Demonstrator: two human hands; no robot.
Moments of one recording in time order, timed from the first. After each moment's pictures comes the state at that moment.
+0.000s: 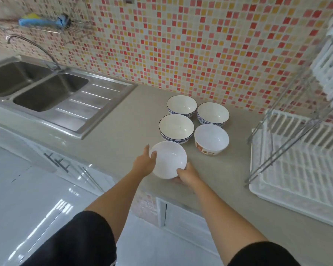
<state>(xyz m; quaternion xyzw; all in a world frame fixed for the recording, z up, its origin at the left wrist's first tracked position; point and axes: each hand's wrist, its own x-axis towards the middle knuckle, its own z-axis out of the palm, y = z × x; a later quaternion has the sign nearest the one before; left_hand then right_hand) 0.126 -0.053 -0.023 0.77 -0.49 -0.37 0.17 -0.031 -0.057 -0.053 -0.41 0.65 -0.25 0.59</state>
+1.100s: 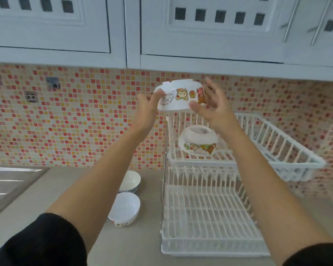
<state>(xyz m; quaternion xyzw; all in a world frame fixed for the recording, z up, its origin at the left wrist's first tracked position) -0.158 -0.128 0.315 0.34 -0.63 -0.44 0.54 -0.337 -0.046 0.329 -0.63 0.48 -0.59 0.17</state>
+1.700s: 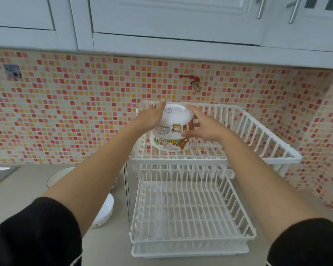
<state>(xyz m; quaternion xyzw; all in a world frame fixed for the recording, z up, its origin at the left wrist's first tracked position) -0.266 -0.151 0.289 0.51 -0.75 -0.32 0.28 -0.452 -0.088 0.282 -0.68 0.65 -0.30 0.17</state>
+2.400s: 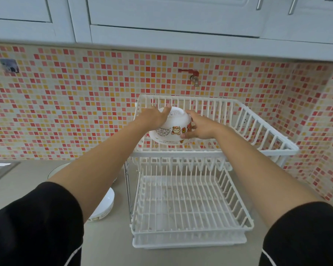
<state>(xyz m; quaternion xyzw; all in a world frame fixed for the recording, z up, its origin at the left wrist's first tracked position) -0.282 -0.143 0.281 0.58 -0.77 -0.19 0.18 -0.448 -0.092 0.272 -0.67 0.68 -0.20 0.20</state>
